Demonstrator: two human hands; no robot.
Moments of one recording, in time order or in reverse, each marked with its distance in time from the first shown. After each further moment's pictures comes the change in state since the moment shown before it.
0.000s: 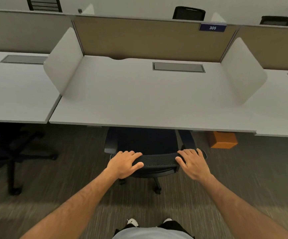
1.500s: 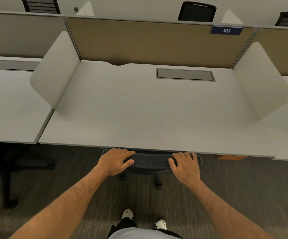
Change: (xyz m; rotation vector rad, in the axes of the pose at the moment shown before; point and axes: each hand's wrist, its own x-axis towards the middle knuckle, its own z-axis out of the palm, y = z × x) left_hand 0.134 -0.101 -0.072 0.048 0.057 0.061; right_hand 0.163 -0.013 -0.021 -0.003 0.076 0.075
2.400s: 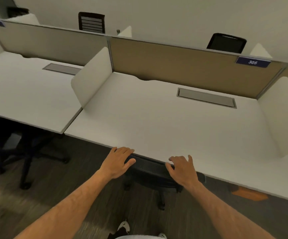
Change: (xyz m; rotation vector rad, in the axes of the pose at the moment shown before) left_hand -0.049 0.026 -0.014 -0.080 0.255 -0.331; right_hand 0.035 -0.027 -0.030 0.061 -0.057 -0.271
